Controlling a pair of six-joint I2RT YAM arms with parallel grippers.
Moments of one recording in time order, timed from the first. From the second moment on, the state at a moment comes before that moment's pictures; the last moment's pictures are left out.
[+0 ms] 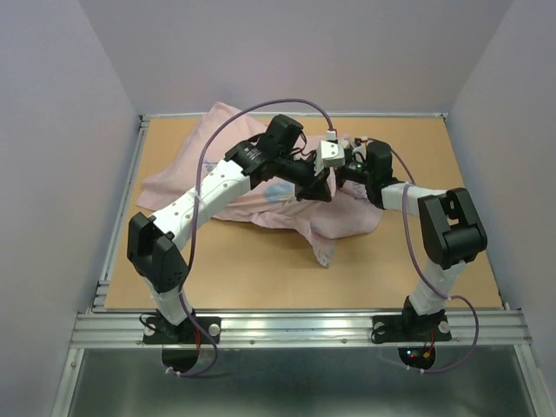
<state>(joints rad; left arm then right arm) -0.76 1.73 1.71 -0.69 0.80 0.40 0.24 1.81 0.99 0.55 -0.75 1.37</state>
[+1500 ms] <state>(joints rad) 0.01 1.41 1.10 -0.58 0.24 0.03 0.16 2.24 1.77 -0.59 -0.30 -0.26</state>
